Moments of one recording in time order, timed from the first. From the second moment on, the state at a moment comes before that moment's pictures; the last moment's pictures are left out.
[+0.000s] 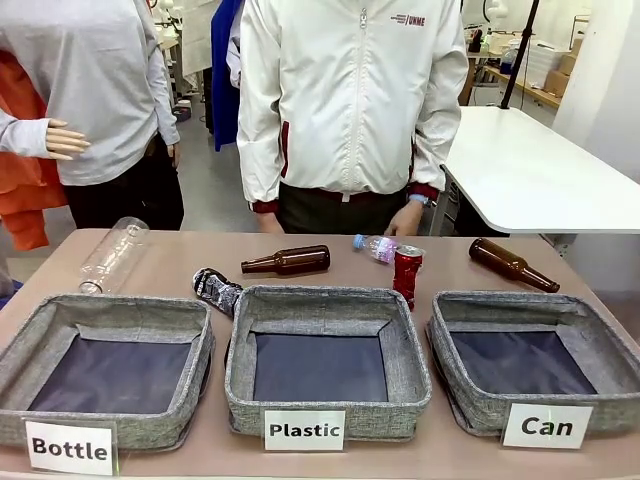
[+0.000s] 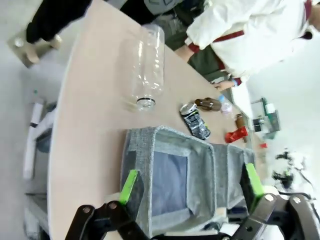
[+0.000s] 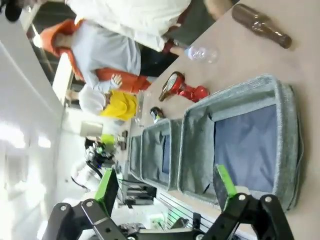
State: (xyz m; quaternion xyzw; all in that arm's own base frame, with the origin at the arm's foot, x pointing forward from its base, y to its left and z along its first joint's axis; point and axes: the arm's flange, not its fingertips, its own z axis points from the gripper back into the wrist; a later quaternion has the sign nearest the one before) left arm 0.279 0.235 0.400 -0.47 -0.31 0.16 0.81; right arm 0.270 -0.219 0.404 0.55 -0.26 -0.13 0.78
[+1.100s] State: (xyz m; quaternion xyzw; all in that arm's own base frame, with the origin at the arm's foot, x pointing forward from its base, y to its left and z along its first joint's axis) left arm 0.297 0.216 0.377 -0.50 -0.28 0.18 0.80; right arm 0.273 -0.224 0.394 0.56 -0.24 -0.16 0.78
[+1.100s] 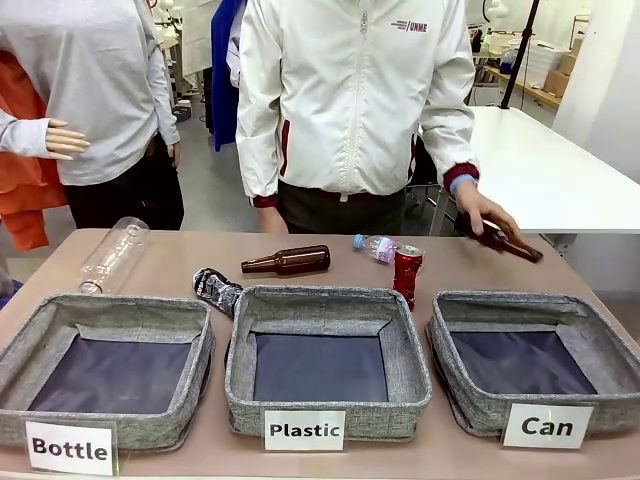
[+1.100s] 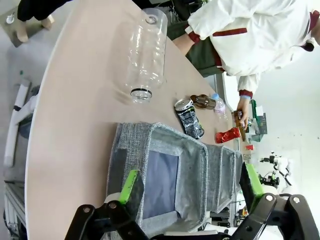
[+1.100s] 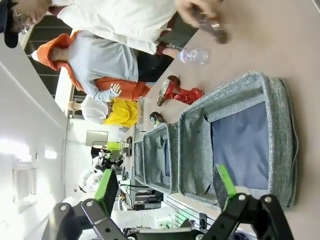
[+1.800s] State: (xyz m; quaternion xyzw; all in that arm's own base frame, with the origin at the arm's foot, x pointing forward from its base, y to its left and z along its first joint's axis) left arm 0.299 0.215 0.376 -0.50 -0.28 0.18 0.80; right arm 0.388 0.006 0.469 0.25 -0.29 0.09 0.92
